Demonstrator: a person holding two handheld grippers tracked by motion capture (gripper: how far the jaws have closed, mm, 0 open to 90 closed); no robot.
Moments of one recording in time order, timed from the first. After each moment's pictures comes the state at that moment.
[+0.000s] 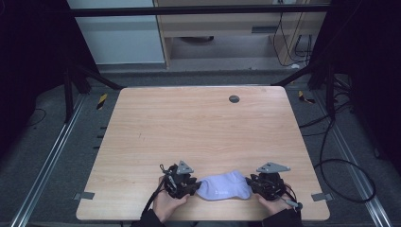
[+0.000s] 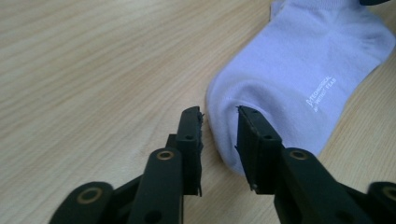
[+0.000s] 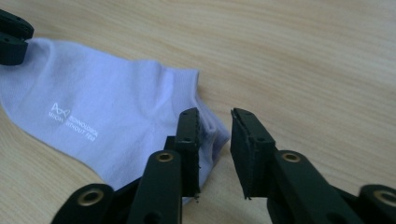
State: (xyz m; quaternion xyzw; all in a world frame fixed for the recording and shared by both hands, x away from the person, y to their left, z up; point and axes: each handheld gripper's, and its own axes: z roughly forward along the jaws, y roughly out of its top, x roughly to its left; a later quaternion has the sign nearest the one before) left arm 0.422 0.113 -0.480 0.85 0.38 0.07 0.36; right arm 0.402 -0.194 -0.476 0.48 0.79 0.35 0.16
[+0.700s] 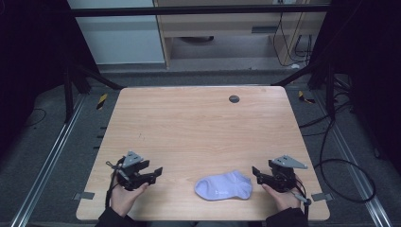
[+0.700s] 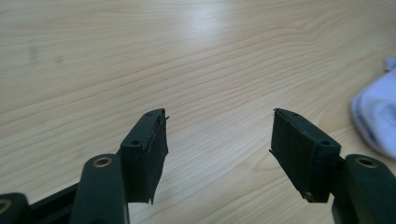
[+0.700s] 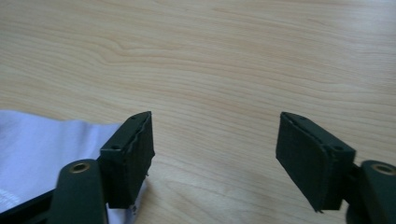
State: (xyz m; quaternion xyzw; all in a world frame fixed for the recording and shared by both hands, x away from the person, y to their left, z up) left arm 0.430 0.246 -0.459 0.77 0.47 0.17 0.40; right arm 0.420 -0.230 -0.481 0.52 0.72 0.41 0.23
